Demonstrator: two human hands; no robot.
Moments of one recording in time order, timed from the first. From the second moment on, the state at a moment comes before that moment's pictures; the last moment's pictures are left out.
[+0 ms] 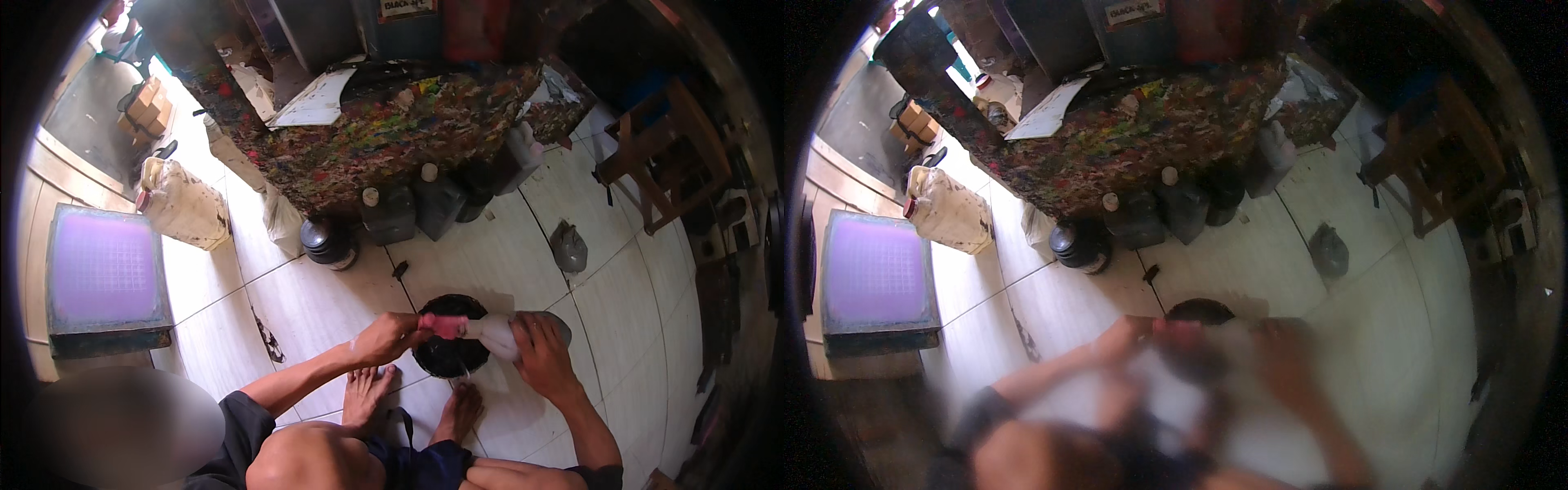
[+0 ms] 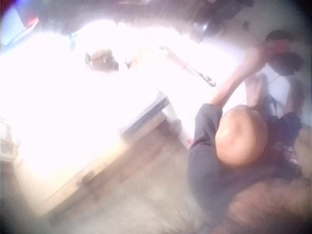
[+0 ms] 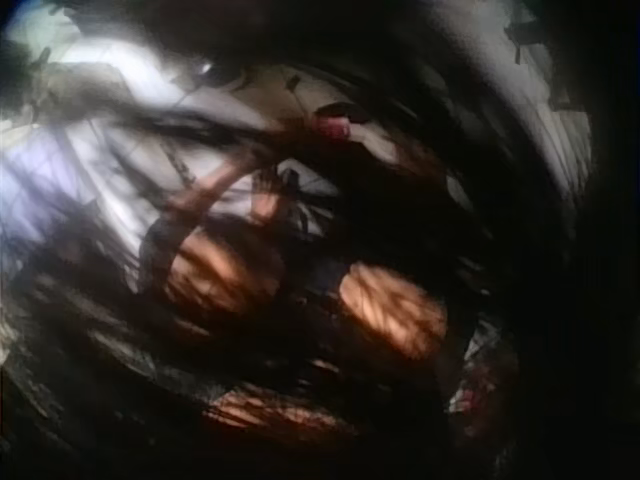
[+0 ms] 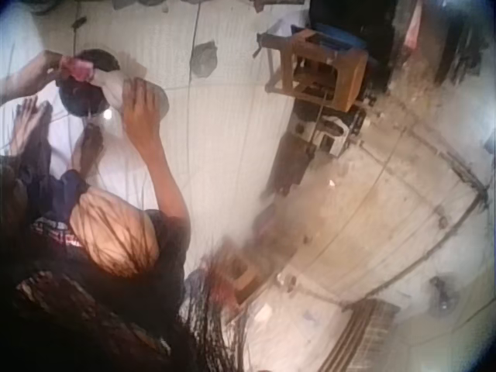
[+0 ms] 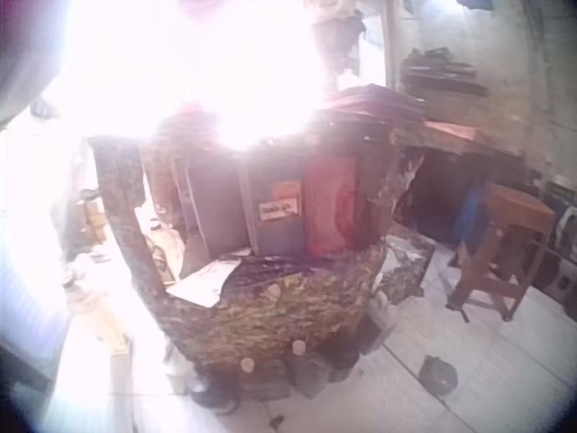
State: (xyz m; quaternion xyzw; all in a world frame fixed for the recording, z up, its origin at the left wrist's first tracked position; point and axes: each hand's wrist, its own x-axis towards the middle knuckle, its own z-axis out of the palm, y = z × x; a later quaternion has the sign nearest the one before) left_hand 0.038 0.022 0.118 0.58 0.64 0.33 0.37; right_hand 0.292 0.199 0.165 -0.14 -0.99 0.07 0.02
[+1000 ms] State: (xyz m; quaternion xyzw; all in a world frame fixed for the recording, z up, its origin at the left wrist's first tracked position) left_hand 0.015 0.003 0.136 0.53 0.65 0.34 0.41; right_hand 0.272 0.196 0.156 -0.05 -1.00 -0.03 0.04
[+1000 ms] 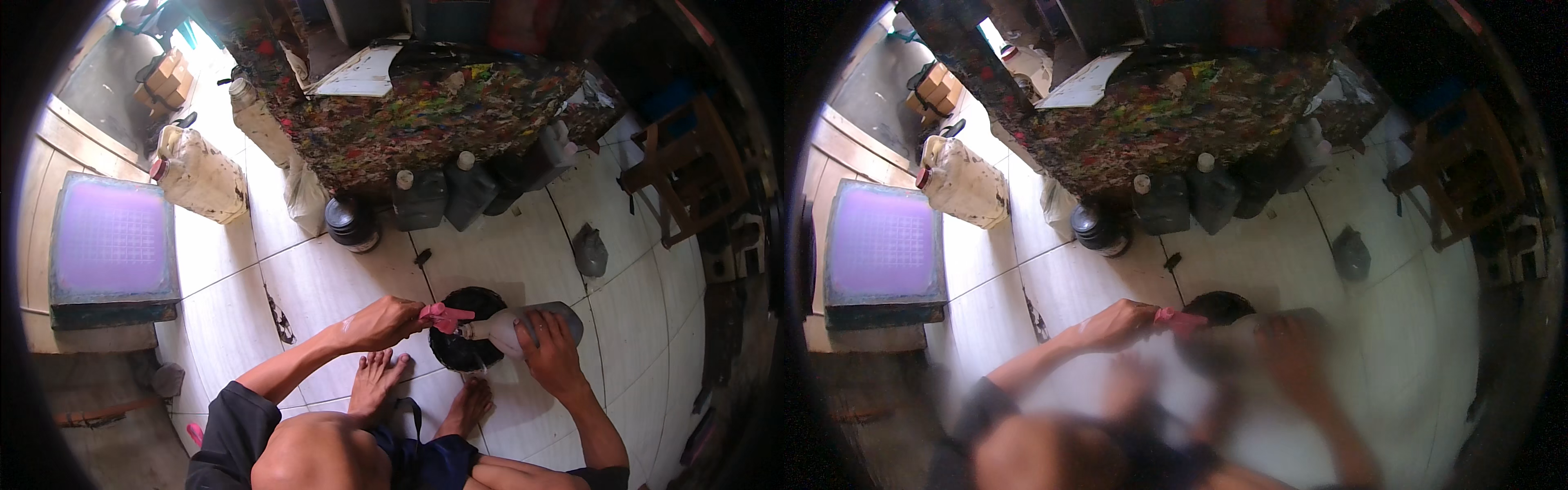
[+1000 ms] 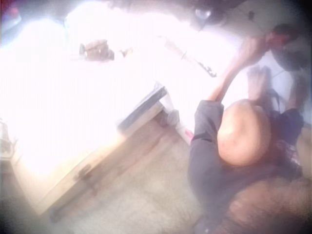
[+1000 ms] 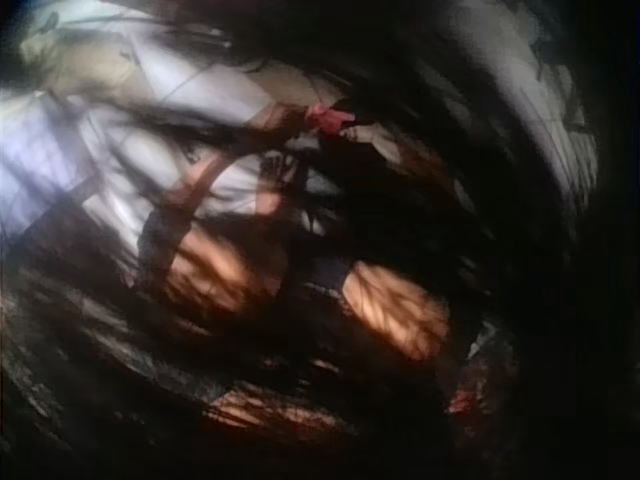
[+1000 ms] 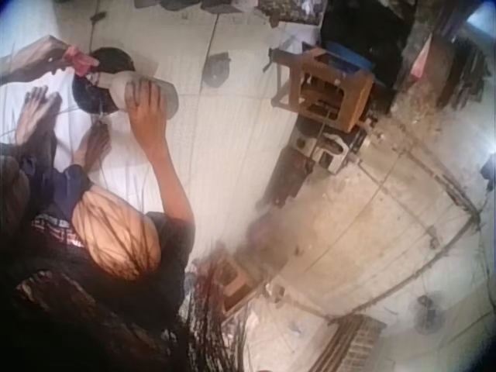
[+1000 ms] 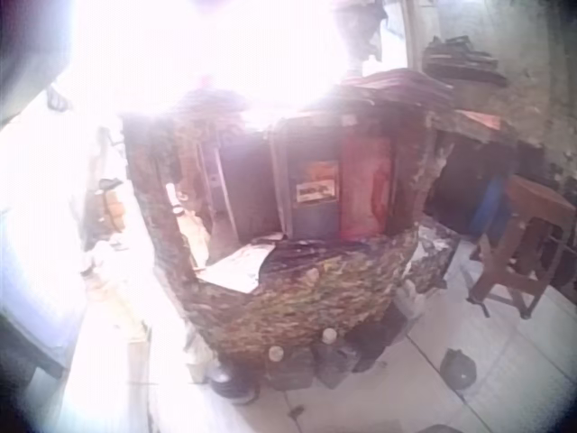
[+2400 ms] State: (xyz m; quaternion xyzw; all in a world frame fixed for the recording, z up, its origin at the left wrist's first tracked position) left_hand 0.045 0.099 0.206 0.32 0.51 0.68 0.43; right_hand 0.257 0.172 0.224 -0.28 -0.82 0.41 0.27
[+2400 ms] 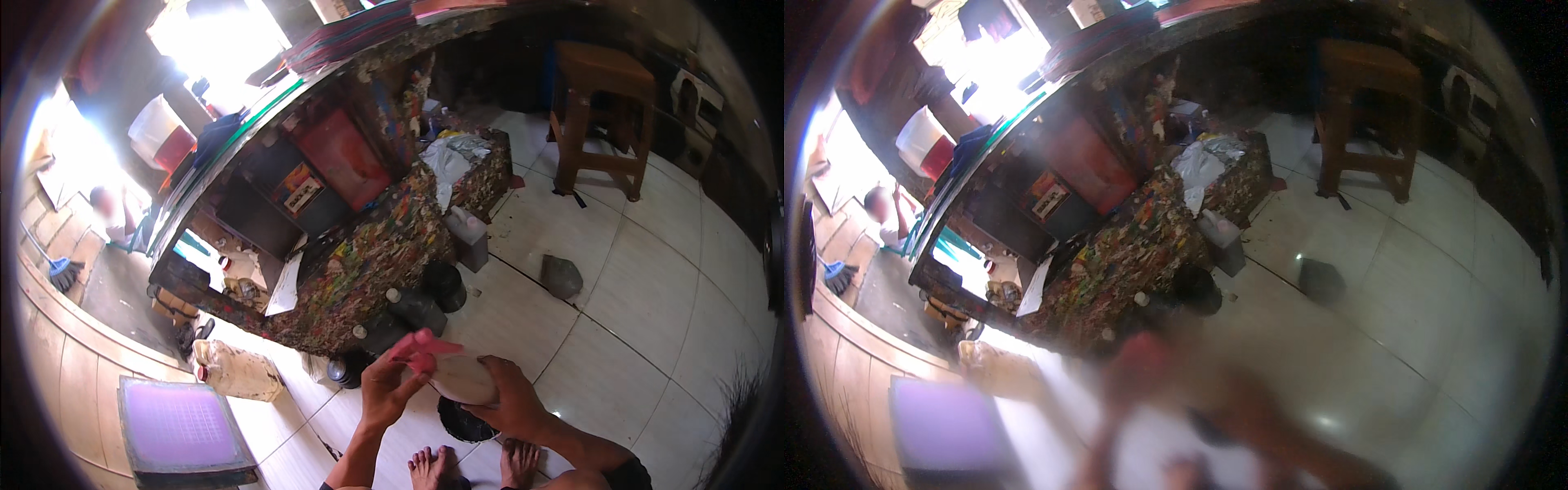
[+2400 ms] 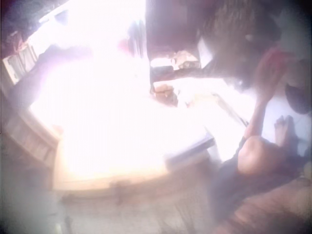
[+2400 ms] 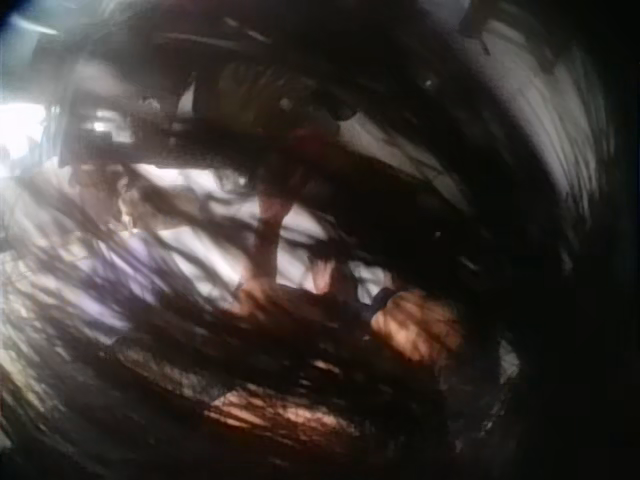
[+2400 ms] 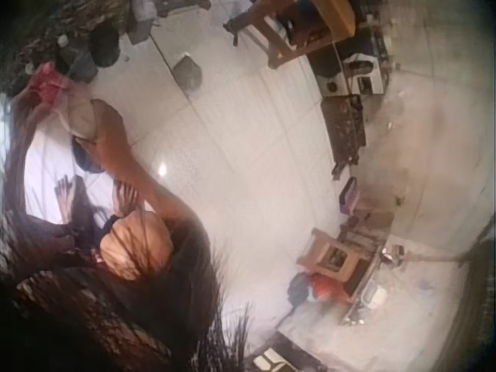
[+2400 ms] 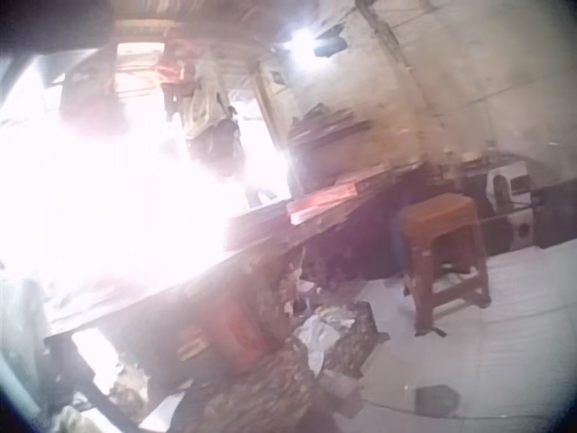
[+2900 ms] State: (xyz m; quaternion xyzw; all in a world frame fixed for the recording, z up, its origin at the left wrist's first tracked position) left_hand 0.048 0.109 0.248 0.33 0.49 0.70 0.41; right_hand 0.238 0.176 0.230 -0.25 -0.70 0.62 0.26
